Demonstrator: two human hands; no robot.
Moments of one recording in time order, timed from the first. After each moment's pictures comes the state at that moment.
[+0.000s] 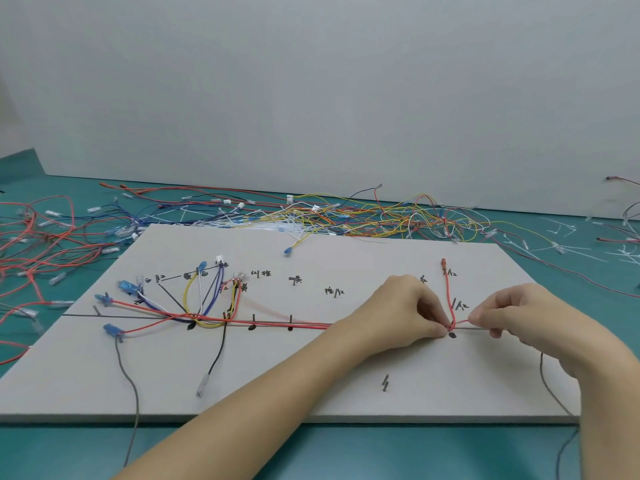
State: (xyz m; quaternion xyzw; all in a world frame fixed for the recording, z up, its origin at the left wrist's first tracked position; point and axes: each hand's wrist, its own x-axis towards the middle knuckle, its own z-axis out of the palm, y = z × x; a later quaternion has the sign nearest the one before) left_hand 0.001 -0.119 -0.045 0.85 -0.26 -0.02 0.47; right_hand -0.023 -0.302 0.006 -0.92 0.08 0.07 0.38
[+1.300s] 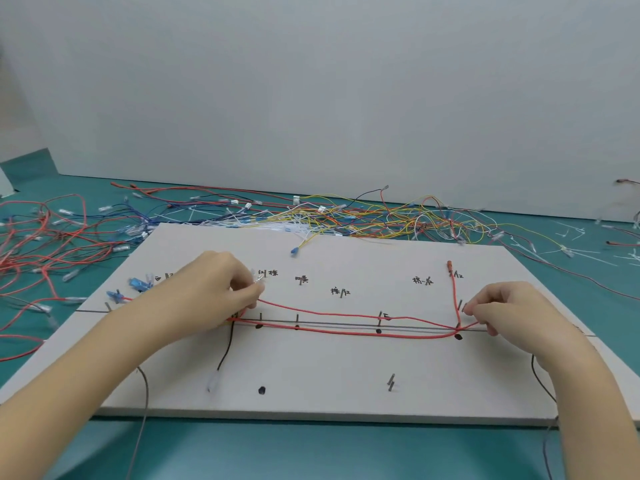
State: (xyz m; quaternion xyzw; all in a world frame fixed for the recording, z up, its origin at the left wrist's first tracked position) left_hand -0.058 0.083 -0.010 0.97 -0.04 0.05 0.22; right_hand -0.009 -0.290 -0.008 -0.93 0.08 0.01 0.37
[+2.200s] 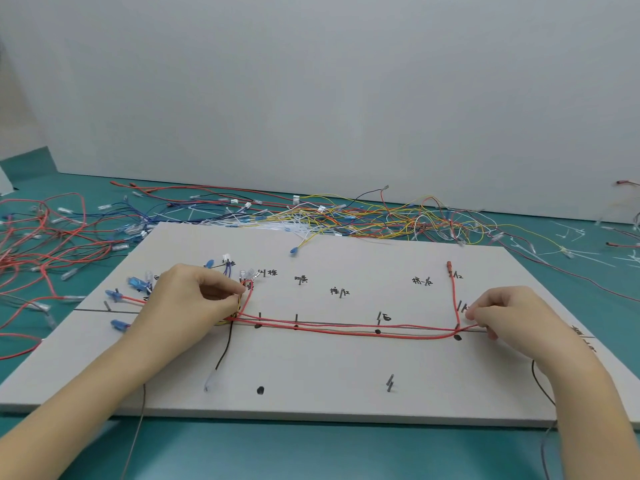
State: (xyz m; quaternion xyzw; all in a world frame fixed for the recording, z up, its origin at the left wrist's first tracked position) left_hand -0.080 0.083 -0.032 0.89 0.08 0.16 0.43; right_hand -0.006 -0.295 -0.016 -0.94 0.08 0.01 0.34
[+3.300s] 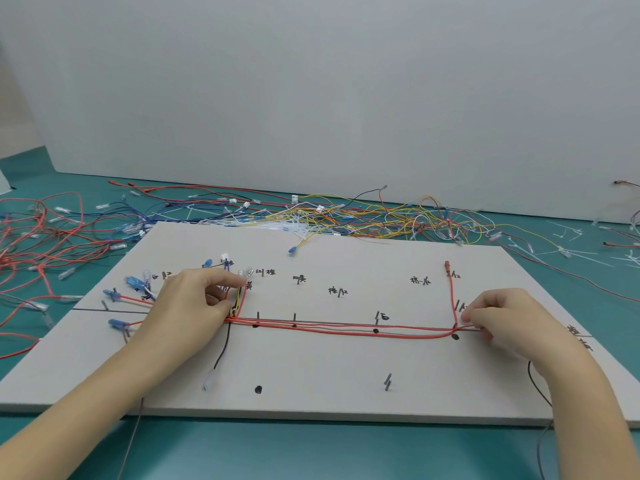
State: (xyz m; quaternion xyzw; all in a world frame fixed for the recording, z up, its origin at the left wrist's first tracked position) left_hand -0.077 0.080 -0.040 0.91 0.08 0.17 0.36; right_hand -0.007 -0.295 -0.019 -0.93 0.09 0.03 0.35
